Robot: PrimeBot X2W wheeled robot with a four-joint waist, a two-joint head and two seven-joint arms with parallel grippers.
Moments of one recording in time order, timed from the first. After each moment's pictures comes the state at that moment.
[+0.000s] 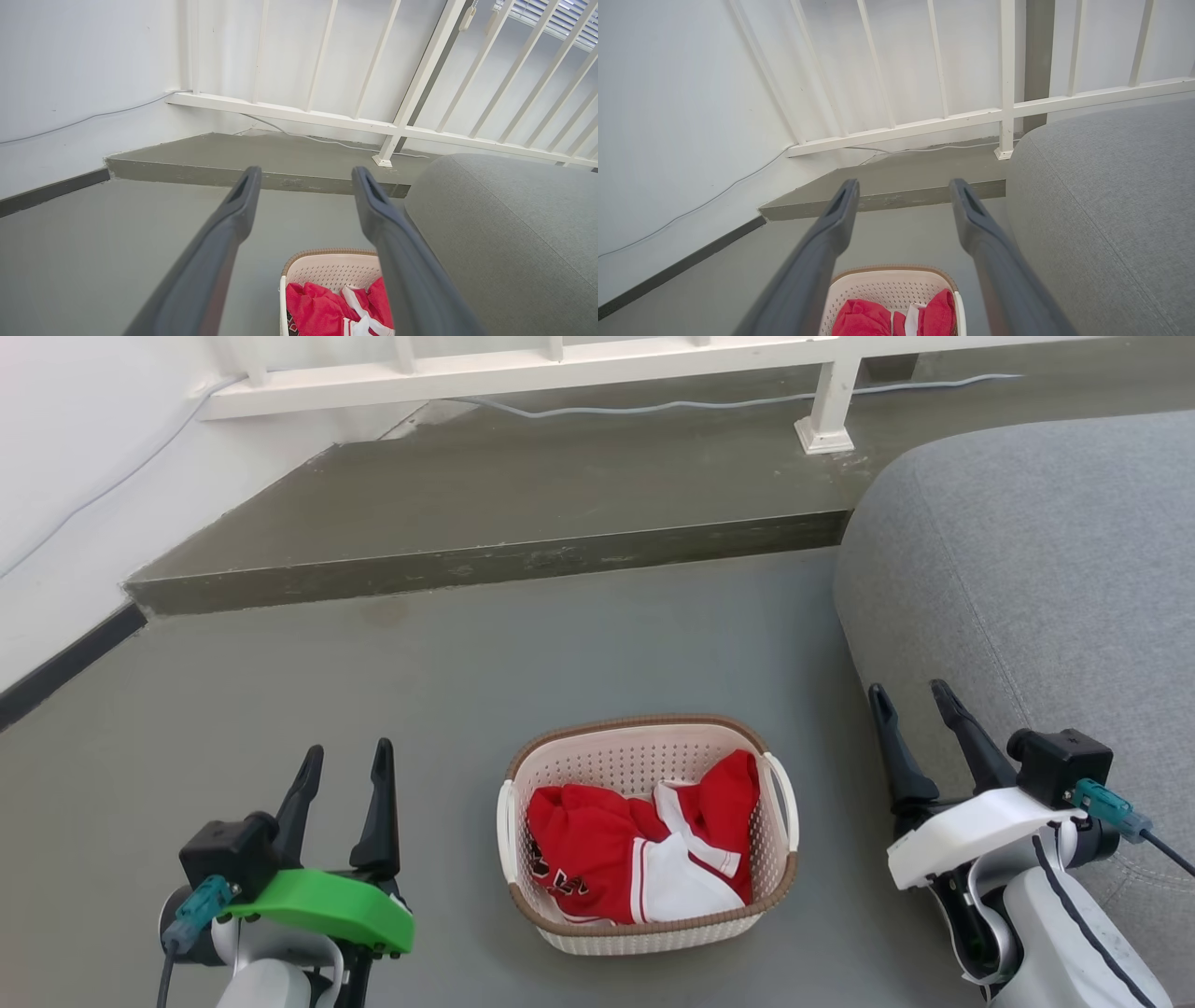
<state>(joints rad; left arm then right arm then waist) -0.09 0.05 -0.23 0.23 -0.45 -0.04 -0.25 -0.13 -0.13 0.23 0.32 0.37 0.06 -0.25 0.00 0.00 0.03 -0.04</state>
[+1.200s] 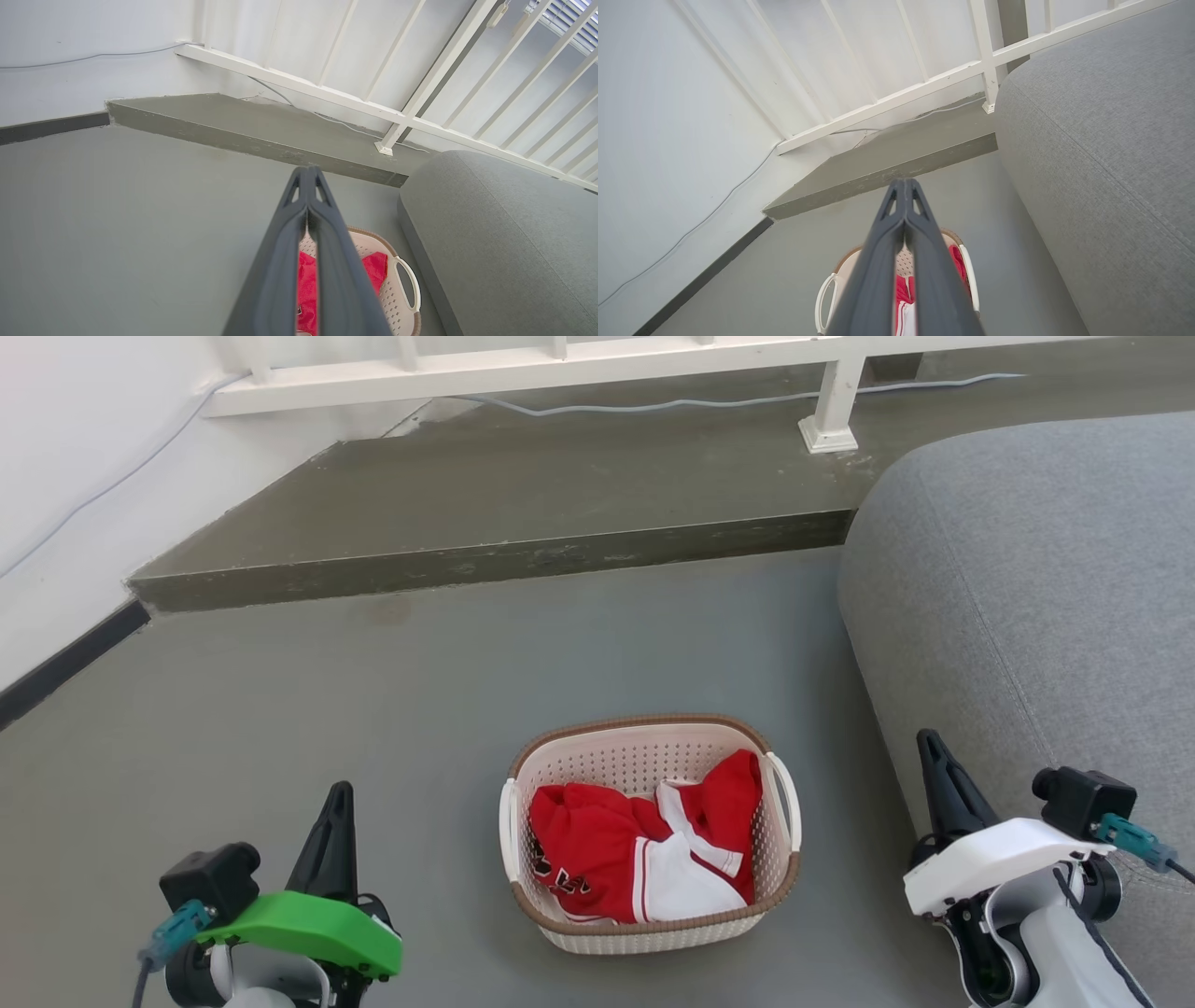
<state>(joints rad) -0.06 0.04 -0.19 0.28 -0.56 -0.06 -0.22 -0.07 -0.10 0.17 0.36 0.49 0.06 -0.21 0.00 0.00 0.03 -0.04</state>
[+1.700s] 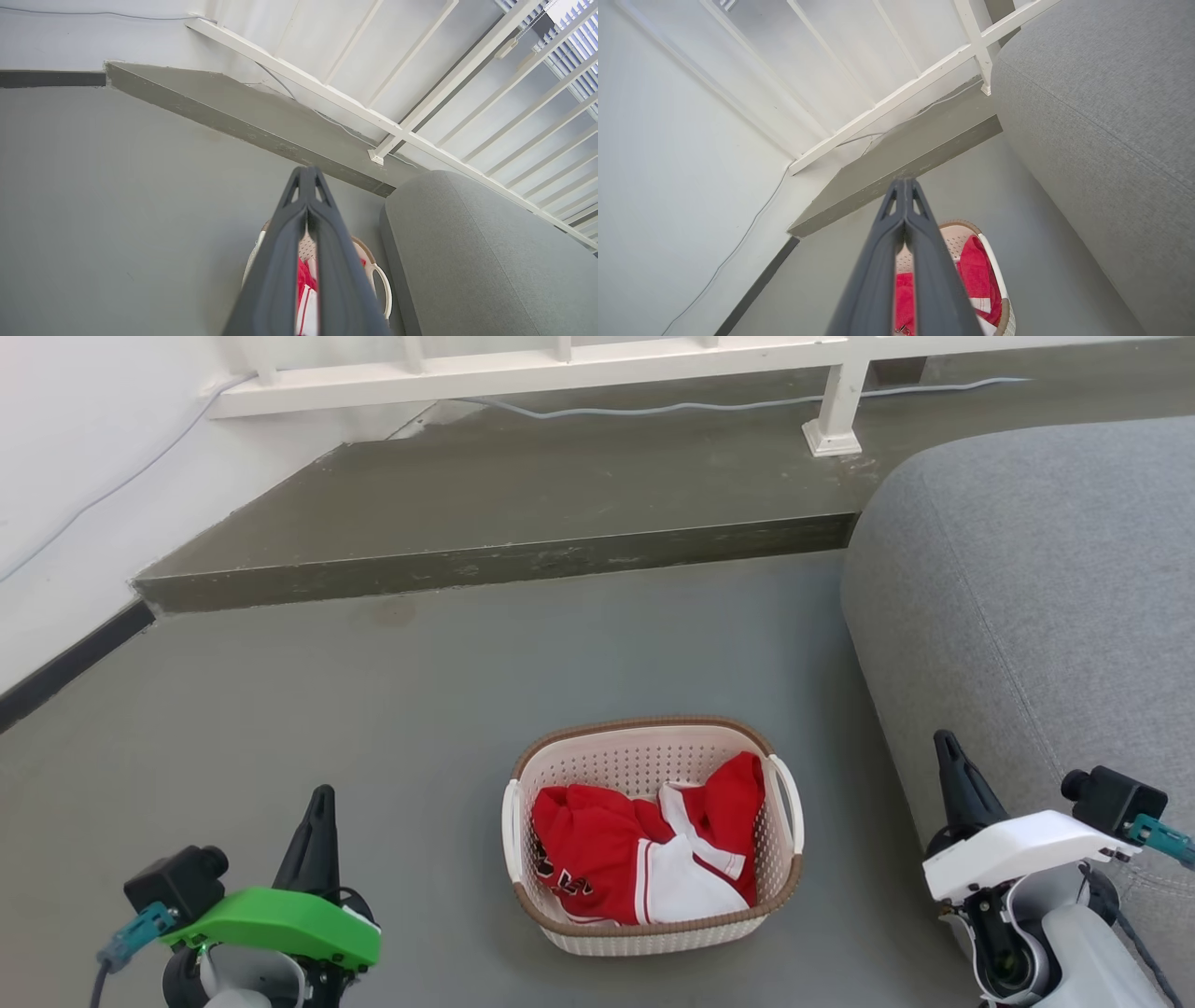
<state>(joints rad) -0.06 0.04 -0.16 0.28 -0.72 -0.07 -0.17 -0.07 -0.09 0.13 0.36 0.66 0.07 -0.16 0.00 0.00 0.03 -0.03</state>
